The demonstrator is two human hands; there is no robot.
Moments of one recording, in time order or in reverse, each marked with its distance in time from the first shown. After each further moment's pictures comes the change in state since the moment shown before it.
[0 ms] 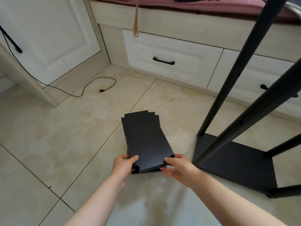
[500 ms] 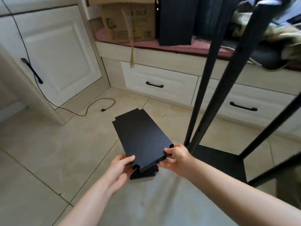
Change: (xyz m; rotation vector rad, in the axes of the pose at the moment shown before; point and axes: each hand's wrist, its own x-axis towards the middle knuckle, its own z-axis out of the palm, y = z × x) left_hand -0.120 0.066 -0.031 -0.464 -0.299 -0.029; right_hand -0.123 -0.062 0.008 0.185 0.002 -0.085
